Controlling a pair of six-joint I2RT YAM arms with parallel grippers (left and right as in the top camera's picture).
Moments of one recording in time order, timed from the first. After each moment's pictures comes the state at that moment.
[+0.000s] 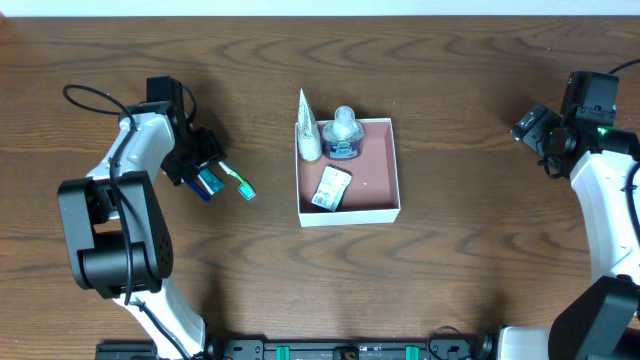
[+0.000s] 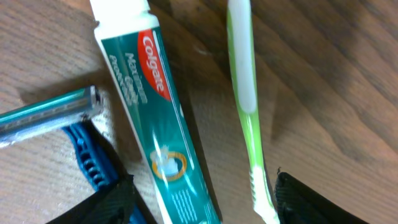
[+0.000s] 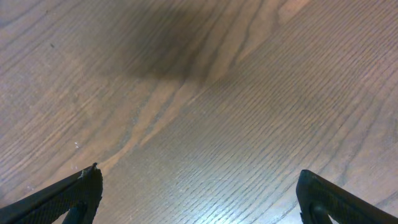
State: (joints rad) left arm 0.12 1.96 1.30 -0.78 0.11 -0.41; right arm -0.21 1.55 1.20 -0.72 0.17 0.52
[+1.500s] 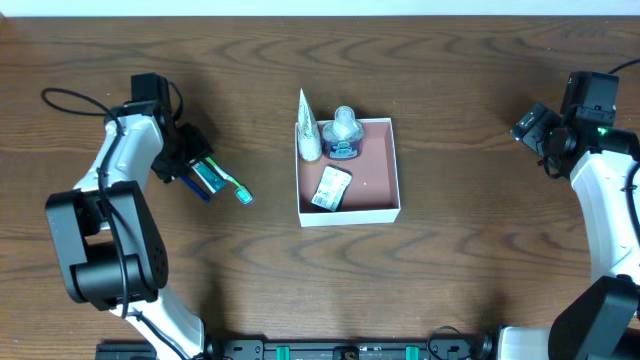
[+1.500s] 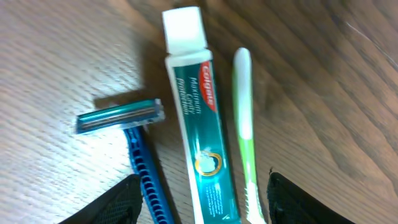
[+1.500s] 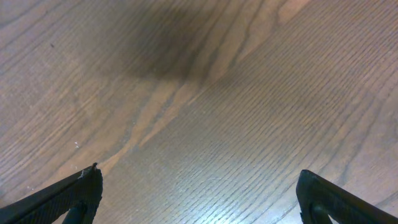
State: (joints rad) left arm 0.16 1.91 1.30 -0.79 0.07 -0.46; right arm -0.21 1.55 1.20 -0.72 0.17 0.52
